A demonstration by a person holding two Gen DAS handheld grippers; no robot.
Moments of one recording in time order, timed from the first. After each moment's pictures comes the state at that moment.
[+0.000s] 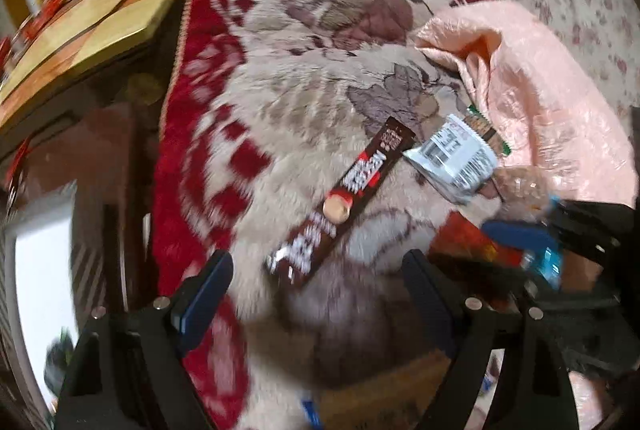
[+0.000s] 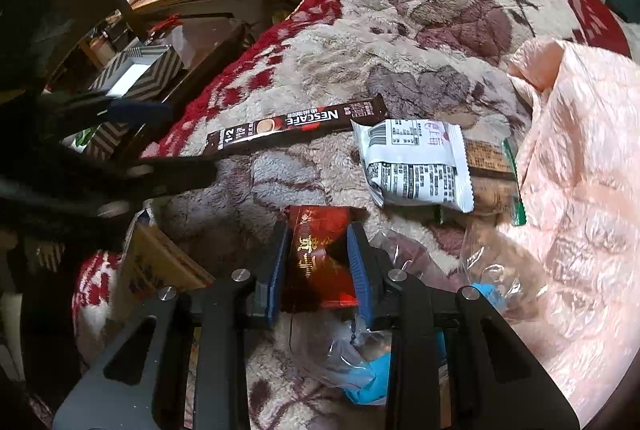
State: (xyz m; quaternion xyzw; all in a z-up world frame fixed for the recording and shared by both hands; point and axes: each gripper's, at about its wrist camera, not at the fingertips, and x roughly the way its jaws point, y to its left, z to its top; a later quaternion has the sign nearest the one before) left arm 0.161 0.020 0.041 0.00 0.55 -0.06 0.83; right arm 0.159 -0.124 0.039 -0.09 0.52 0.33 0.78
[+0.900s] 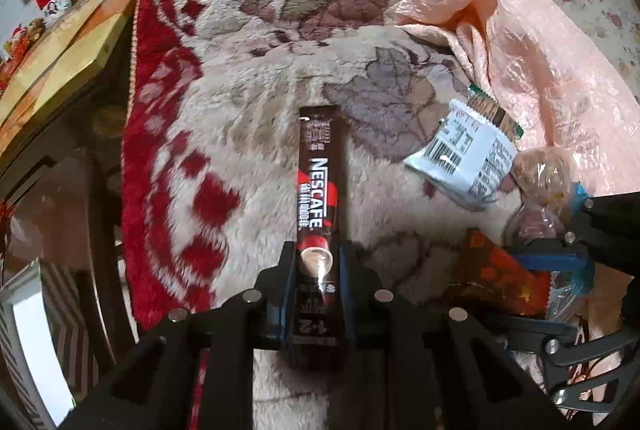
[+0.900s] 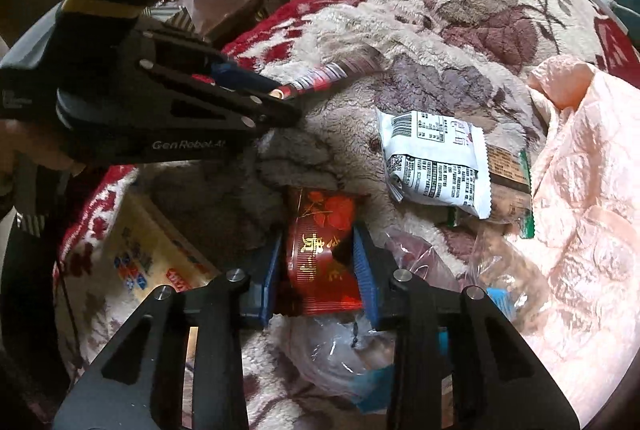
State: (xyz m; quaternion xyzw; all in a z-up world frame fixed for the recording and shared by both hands) left arm 0.183 0.003 0.018 0.06 0.56 -0.10 0.82; right arm 0.155 -0.107 0.032 -0.15 0.52 0.34 0.76
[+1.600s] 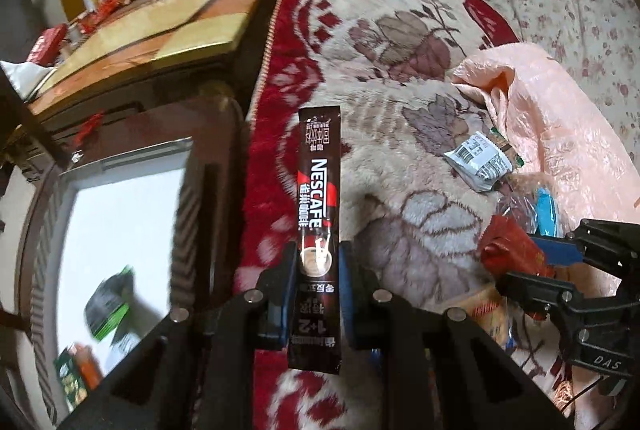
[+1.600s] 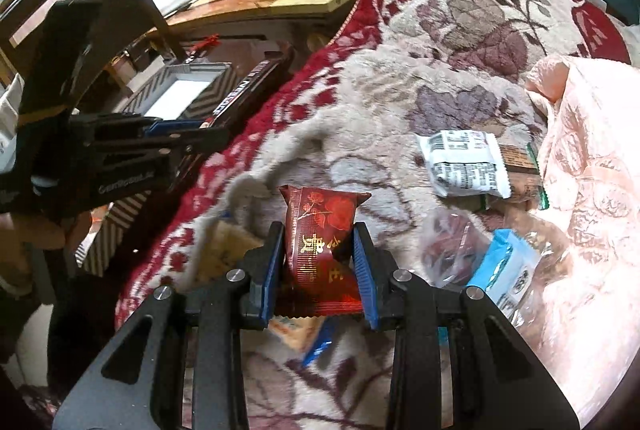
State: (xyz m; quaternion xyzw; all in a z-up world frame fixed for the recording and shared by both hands) left arm 0.079 0.069 0.076 -0.02 0.49 0.03 0.87; right arm 0.109 -0.106 0.070 -0.06 0.49 0.36 0.79
